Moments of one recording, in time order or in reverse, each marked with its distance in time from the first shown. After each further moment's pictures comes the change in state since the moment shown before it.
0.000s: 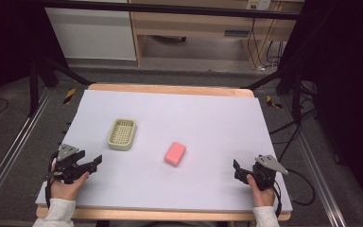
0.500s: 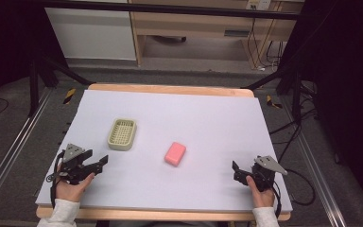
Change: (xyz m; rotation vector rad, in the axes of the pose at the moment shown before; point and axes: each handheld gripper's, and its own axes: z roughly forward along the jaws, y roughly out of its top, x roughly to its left) left arm -0.020 0.006 -0.001 -0.019 -0.038 0.031; right arm 0.002 -0.002 -0.001 0.010 0.021 -0.003
